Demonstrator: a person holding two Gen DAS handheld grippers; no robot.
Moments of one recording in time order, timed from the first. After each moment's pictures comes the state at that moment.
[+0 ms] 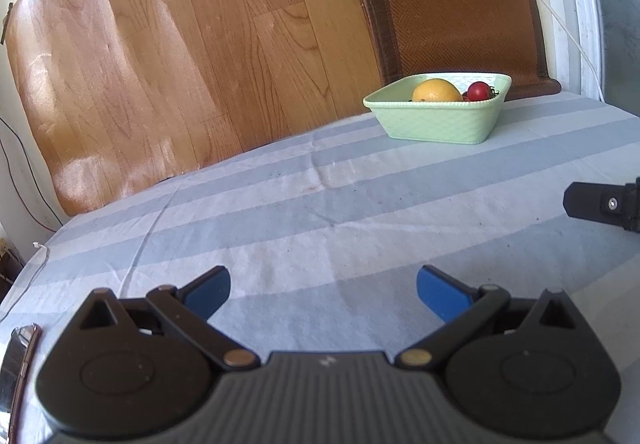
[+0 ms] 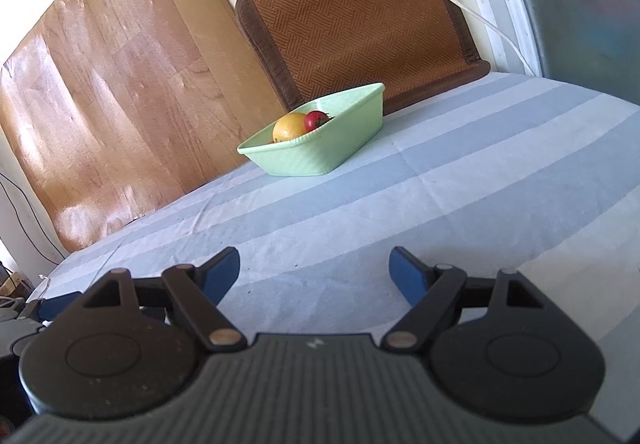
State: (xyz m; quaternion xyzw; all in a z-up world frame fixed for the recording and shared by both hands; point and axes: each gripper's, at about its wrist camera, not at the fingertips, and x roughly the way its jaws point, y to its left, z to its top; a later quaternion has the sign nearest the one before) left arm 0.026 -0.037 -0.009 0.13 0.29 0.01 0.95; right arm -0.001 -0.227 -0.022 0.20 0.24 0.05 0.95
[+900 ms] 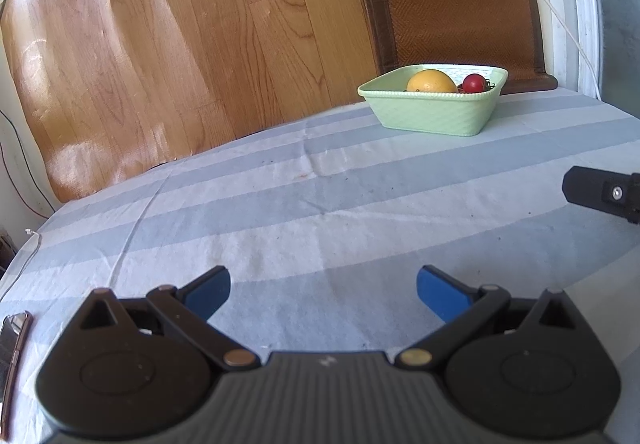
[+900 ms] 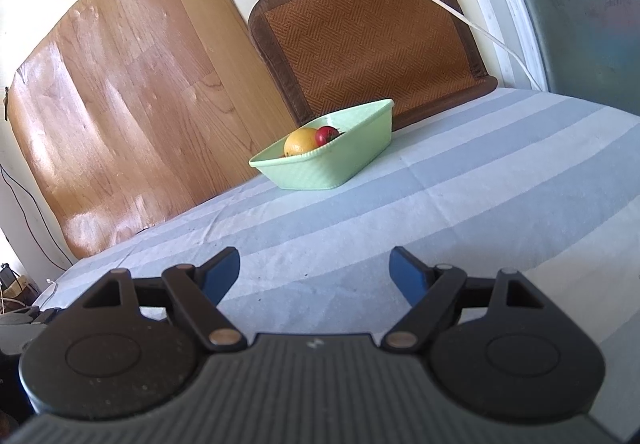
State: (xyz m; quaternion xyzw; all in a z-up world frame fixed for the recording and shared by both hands) left arm 0.026 -0.039 -0.010 0.12 0.31 0.01 0.94; right arm -0.010 -0.223 -0.020 0.20 0.21 0.06 0.96
